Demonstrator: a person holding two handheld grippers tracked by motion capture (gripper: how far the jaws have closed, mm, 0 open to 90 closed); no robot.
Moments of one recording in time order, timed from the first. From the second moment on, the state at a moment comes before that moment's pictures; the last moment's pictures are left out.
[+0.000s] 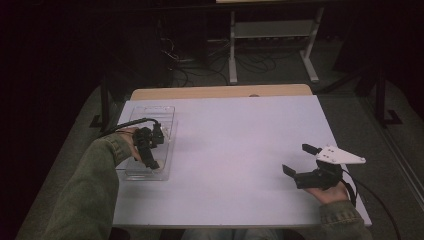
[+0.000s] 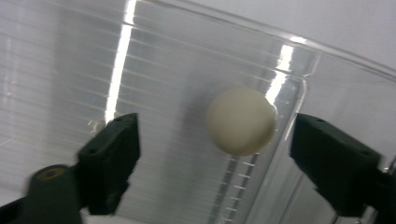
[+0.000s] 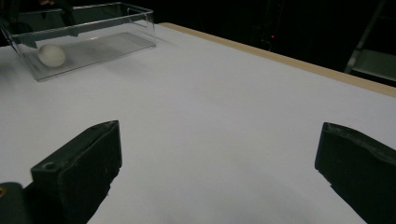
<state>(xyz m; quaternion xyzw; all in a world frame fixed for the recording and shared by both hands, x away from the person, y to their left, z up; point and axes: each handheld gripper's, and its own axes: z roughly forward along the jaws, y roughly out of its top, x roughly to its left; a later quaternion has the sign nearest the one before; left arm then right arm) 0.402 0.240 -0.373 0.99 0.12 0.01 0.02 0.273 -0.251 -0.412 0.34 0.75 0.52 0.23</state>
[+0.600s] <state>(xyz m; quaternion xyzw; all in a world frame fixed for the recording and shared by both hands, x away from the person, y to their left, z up) 0.401 0.244 -0.360 0.99 0.14 0.04 0.05 0.272 -0.251 -0.413 0.35 0.75 0.52 0.23</state>
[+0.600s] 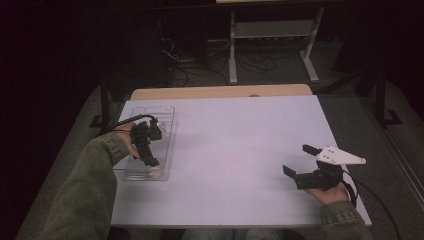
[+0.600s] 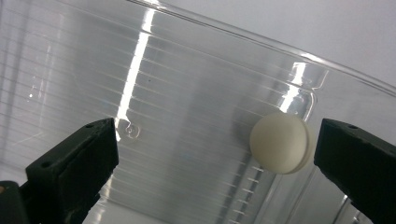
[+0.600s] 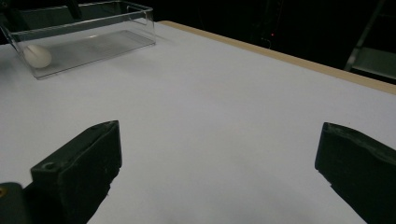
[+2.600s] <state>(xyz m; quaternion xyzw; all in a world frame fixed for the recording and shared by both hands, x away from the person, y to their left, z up) 0.362 0.271 -0.289 0.97 0.13 0.05 0.18 0.271 -0.251 -0.413 0.35 0.75 0.52 0.23</state>
